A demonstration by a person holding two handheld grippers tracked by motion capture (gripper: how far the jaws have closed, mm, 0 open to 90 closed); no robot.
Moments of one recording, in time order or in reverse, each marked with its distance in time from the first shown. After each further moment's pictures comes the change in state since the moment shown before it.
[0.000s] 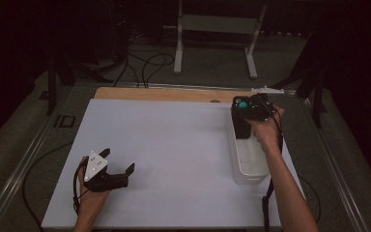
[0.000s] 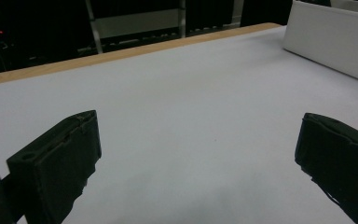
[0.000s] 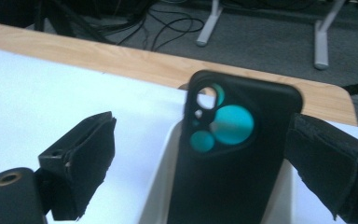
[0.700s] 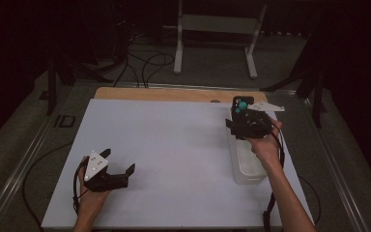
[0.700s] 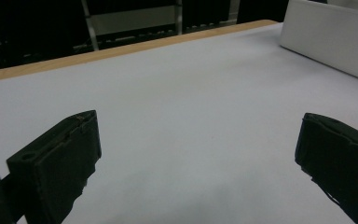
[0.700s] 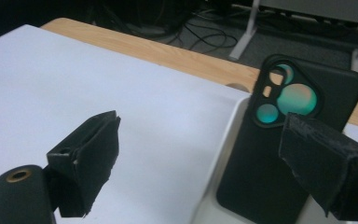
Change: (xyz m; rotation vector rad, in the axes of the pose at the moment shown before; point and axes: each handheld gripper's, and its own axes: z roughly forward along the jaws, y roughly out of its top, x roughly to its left) left arm 0.002 0.001 -0.001 0.008 -0.011 -0.002; right arm 0.036 -0.031 -0.044 -0.079 0.129 -0.100
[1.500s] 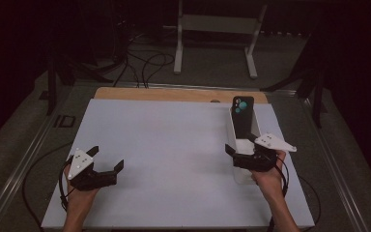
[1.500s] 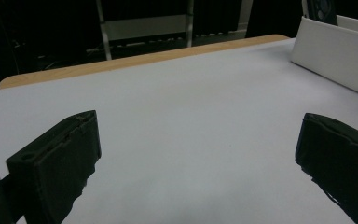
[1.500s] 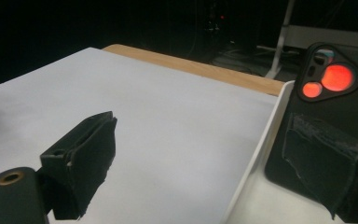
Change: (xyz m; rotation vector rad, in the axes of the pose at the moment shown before) left arm 0.018 0.009 -0.021 -0.027 0.031 -0.035; right arm 0.036 -0.066 -0.050 -0.189 0.105 -0.018
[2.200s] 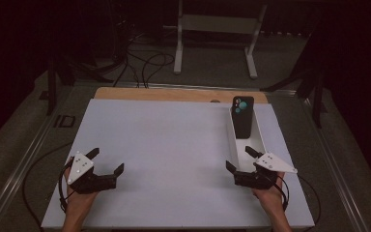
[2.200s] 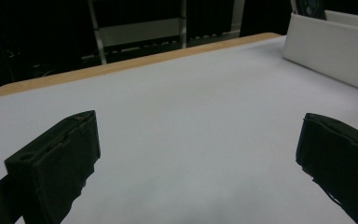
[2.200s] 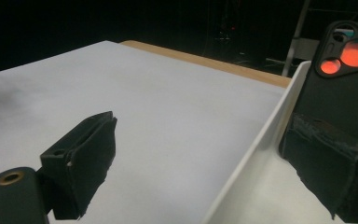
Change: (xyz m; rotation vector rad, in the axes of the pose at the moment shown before) left arm -0.002 -0.007 -0.001 -0.008 -0.026 0.041; right arm 0.007 -0.044 -0.015 -0.050 0.034 -0.041
